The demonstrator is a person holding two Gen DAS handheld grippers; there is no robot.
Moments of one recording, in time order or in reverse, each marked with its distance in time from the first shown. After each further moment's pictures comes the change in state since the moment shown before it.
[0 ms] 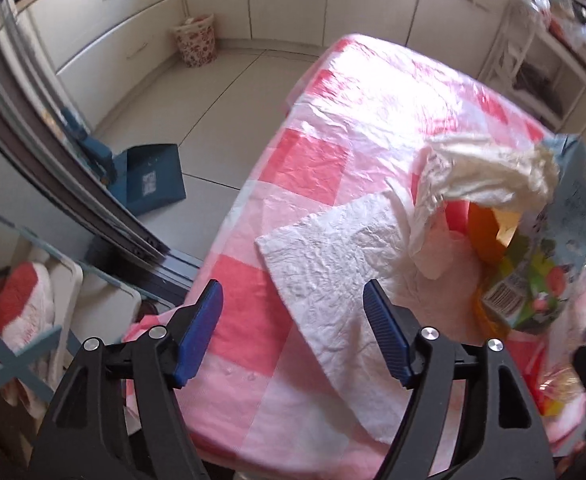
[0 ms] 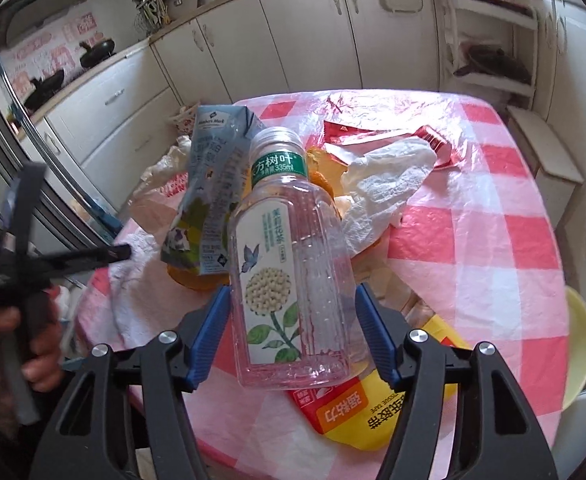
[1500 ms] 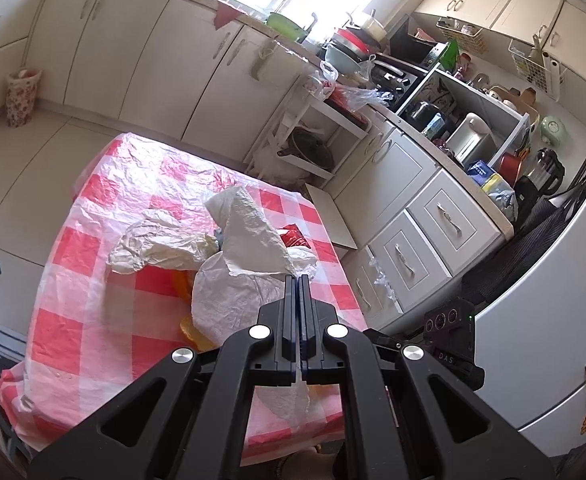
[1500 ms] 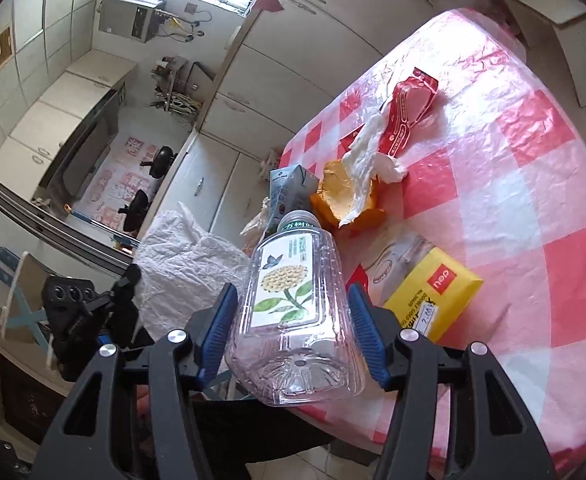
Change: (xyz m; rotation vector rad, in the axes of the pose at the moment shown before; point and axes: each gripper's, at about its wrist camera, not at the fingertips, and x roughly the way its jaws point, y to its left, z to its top) left arm -0.138 -0.007 -0.015 0.096 -0.274 -0.853; right arm -0.030 -0.082 -0.013 0.464 -0.048 0.548
